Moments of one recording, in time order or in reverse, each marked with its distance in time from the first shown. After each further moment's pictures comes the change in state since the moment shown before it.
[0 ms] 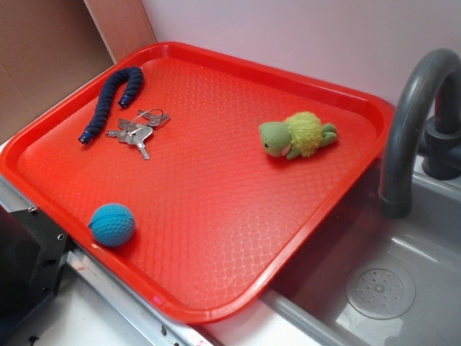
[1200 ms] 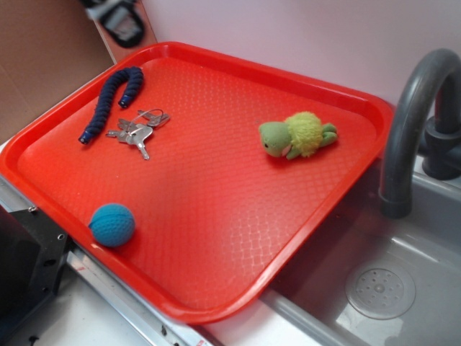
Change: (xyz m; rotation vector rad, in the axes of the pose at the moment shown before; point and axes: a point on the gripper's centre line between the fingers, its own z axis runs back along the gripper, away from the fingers) arm 0.099 -0.042 -0.085 -0.093 -0.164 -0.465
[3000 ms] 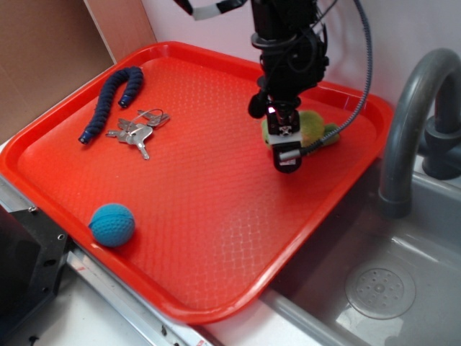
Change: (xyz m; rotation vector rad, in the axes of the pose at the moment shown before) arm 0.043 -0.028 -0.170 -0.109 0.393 -0.261
